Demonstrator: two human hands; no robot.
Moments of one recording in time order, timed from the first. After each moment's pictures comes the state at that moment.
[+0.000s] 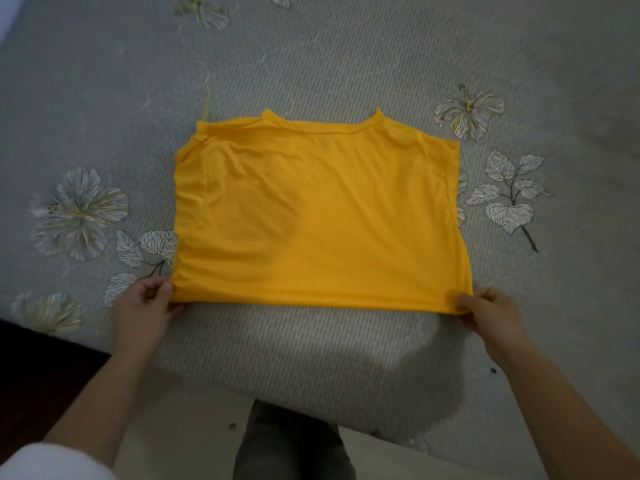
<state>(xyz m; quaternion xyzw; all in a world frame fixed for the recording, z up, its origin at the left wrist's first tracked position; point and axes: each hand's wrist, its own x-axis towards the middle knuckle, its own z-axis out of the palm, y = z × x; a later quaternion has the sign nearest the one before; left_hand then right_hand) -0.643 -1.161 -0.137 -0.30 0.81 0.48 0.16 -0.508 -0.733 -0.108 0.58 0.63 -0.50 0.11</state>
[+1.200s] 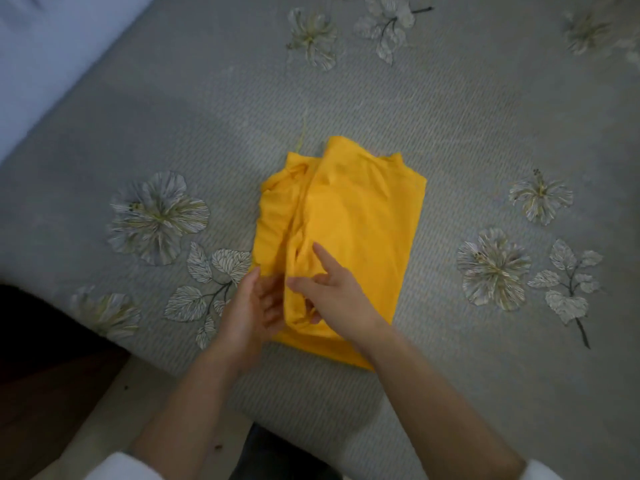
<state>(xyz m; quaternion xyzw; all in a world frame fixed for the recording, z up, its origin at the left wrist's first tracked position) -0.681 -1.123 -0.108 -0.32 0.50 0.72 0.36 -0.688 -0.988 -0.072 0.25 0.68 -0.62 0.32</state>
